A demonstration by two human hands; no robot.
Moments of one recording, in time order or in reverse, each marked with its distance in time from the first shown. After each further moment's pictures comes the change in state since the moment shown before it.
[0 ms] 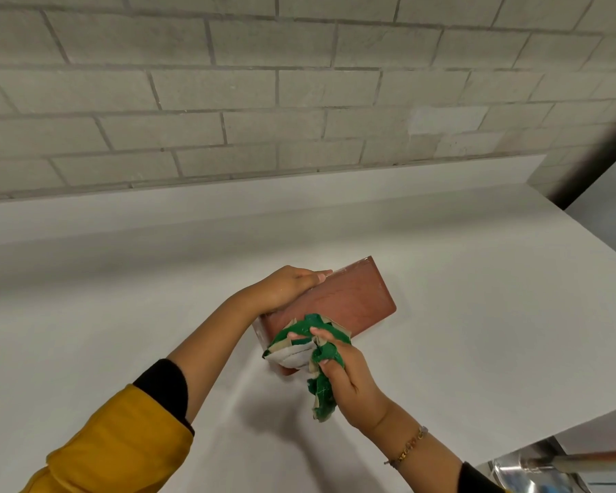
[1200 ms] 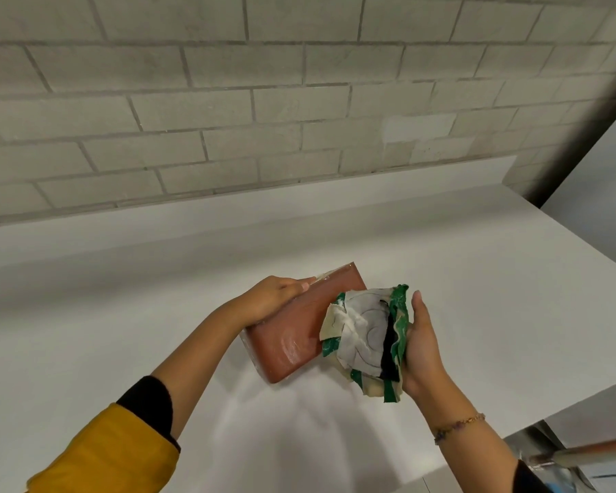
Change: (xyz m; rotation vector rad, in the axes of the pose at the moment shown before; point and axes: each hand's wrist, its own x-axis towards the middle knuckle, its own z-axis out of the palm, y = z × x) left_hand -0.008 0.004 0.010 0.046 0.031 -0.018; right_hand 0.003 -0.009 -0.092 1.031 0.309 0.557
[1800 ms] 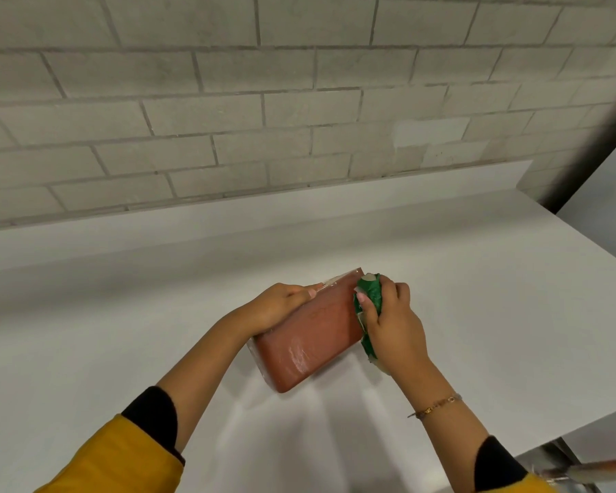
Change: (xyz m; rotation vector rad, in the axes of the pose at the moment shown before) left_hand -0.003 0.002 -0.001 0.071 0.027 0.020; right_hand 0.048 0.009 0.006 -1.583 0.355 -0.660
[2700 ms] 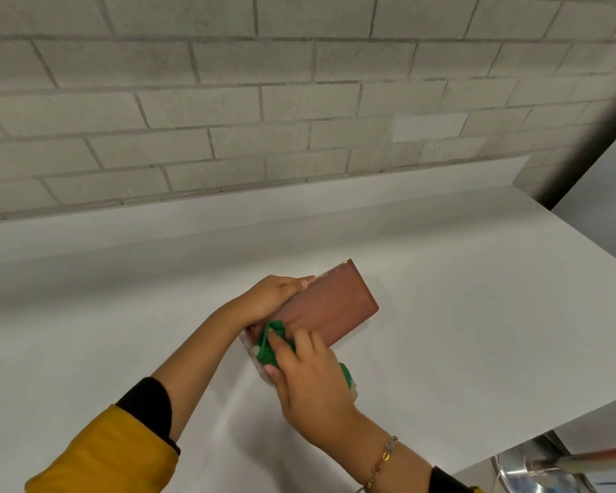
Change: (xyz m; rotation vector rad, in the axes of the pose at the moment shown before) left_hand 0.001 -0.005 -0.005 -0.162 0.008 -0.011; right_hand -0.082 -0.078 0.035 -0.202 -0.167 -0.511
